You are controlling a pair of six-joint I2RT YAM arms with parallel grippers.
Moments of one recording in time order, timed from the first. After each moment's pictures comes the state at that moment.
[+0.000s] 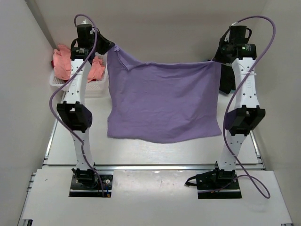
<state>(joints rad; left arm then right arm) -0.06 2.11 2.41 -0.62 0.19 -0.83 -0.04 2.00 2.39 -1.03 -0.05 0.29</state>
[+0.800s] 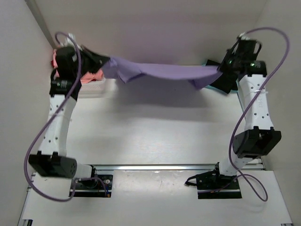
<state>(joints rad) -0.06 1.43 1.73 -0.43 0.30 -0.90 -0.07 1.66 2.01 -0.87 -0.09 0.30</state>
